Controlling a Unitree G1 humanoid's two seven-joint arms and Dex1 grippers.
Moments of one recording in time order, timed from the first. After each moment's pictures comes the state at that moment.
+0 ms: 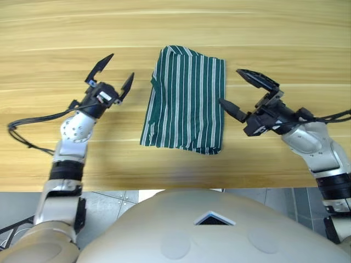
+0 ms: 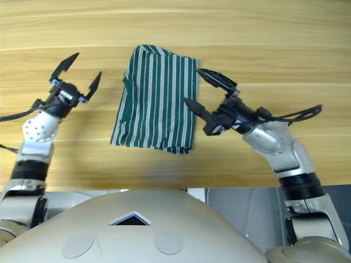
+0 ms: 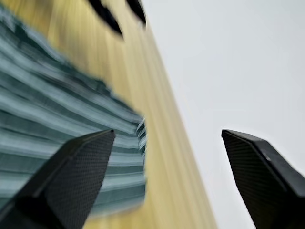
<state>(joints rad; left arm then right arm) 0.05 0.66 -0.02 0.32 0.19 -0.76 -0.33 0.13 -0.81 0.16 -0.03 -0.42 -0.70 0.21</state>
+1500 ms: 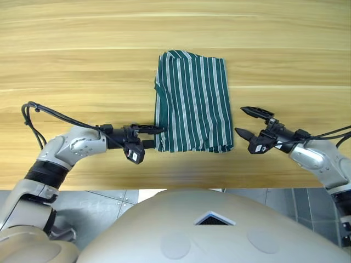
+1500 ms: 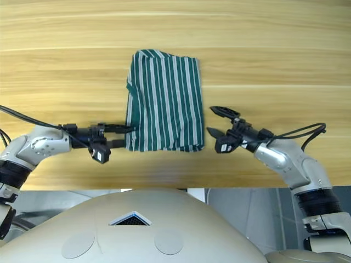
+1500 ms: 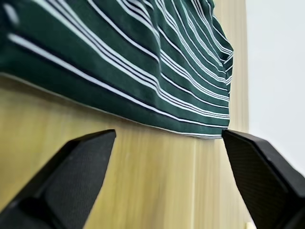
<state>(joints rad) -0.02 0.84 -0.47 0.22 0.43 -1.00 -0.59 0.27 -0.93 0.18 -0.02 -0.53 -0.66 0.31</state>
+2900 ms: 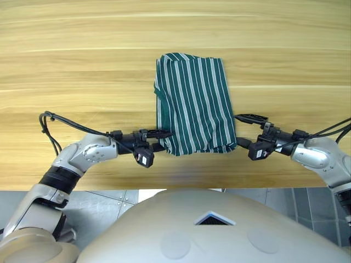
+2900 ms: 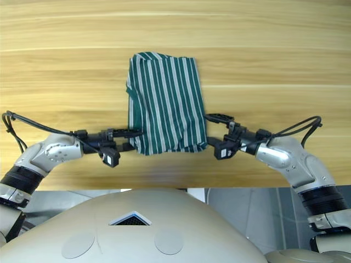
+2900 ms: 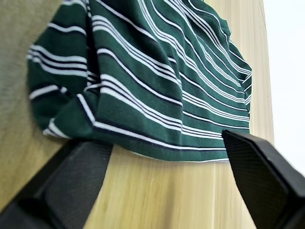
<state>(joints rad) 0.01 0.76 -0.50 0.19 0.45 -0.95 -0.52 0.23 -0.96 0.26 -0.01 -0.42 -0.71 0.45</state>
